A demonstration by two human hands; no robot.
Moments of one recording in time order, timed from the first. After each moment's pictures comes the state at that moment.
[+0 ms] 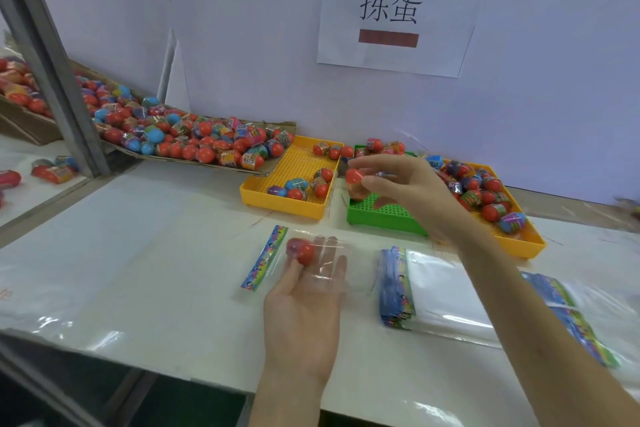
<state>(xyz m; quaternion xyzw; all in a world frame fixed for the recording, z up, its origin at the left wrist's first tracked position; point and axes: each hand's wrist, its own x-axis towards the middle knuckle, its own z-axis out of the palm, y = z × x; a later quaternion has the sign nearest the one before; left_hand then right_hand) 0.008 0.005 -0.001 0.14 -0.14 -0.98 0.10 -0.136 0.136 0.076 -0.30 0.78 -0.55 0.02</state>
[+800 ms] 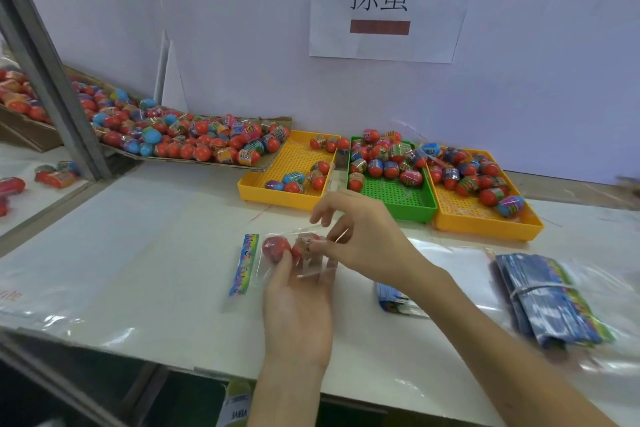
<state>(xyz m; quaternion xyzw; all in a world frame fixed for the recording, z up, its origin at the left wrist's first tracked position) 0.013 0.007 0.002 0.15 -0.19 -0.96 0.14 -0.082 0.101 0.028 -0.39 0.82 -0.42 -0.06</state>
